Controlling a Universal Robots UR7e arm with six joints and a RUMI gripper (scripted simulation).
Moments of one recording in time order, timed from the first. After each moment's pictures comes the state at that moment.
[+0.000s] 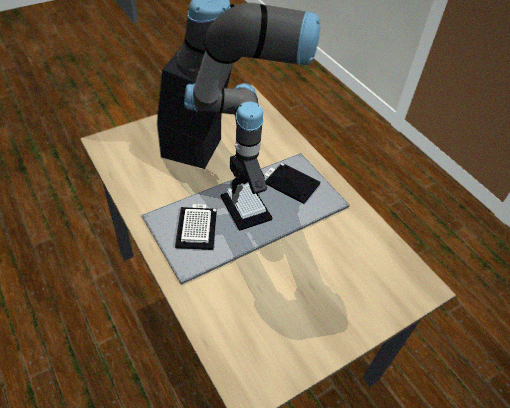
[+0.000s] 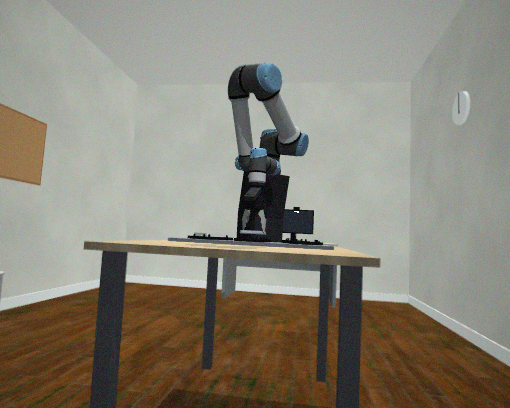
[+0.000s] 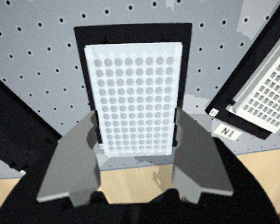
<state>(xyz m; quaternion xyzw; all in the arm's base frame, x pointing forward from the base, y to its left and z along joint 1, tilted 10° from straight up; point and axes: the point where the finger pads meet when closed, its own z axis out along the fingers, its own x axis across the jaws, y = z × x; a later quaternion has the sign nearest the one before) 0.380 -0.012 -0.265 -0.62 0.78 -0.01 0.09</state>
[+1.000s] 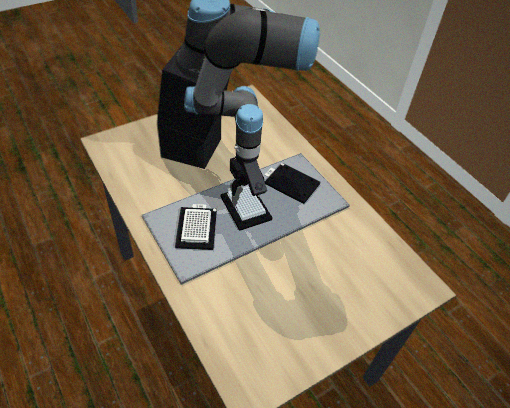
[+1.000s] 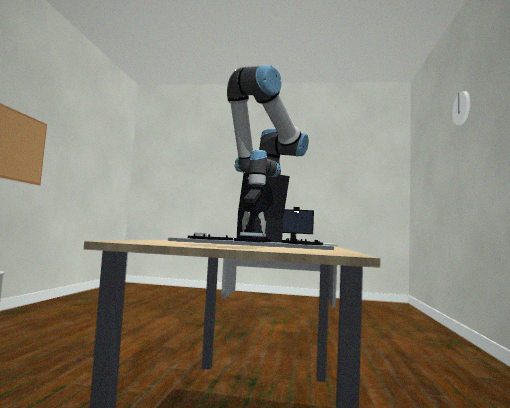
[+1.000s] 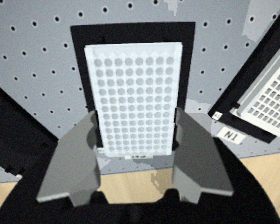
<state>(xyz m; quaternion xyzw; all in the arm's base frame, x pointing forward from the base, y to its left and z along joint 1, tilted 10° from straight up) 0.381 -0.011 -0.274 -0.62 0.78 -0.01 0.09</state>
